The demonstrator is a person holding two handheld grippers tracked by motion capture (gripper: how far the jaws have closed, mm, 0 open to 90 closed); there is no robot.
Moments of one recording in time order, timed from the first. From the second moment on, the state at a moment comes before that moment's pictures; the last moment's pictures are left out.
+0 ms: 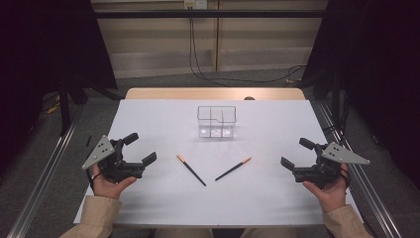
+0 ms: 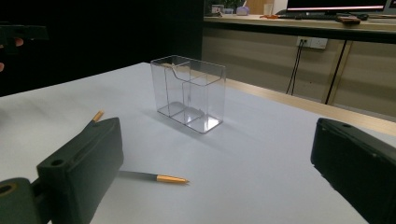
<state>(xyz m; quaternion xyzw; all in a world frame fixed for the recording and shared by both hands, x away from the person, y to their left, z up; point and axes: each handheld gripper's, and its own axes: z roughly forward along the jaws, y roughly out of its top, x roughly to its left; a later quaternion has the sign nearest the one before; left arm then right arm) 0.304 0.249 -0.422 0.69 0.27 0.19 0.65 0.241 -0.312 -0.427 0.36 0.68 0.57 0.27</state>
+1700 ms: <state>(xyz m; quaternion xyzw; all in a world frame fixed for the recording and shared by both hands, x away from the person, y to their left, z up) 0.326 0.191 -0.421 0.69 0.25 0.18 0.65 0.242 -0.309 -0.427 0.35 0.69 0.58 0.27</state>
